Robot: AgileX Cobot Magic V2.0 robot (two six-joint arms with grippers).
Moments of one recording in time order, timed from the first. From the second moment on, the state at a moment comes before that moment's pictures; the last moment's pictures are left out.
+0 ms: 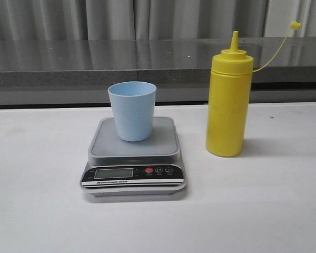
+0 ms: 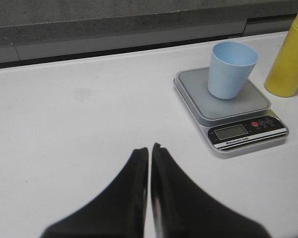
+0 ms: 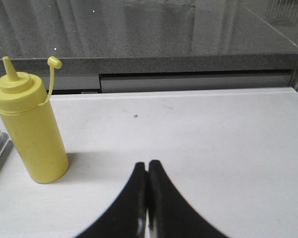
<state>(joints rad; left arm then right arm) -0.45 0.19 -0.47 0.20 0.75 -0.32 0.02 0.45 -0.35 -0.09 0.22 0.17</state>
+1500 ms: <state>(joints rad) -0.45 0.19 -0.47 0.20 0.75 -0.32 0.35 1.48 -0.50 -0.12 -0.58 0.14</state>
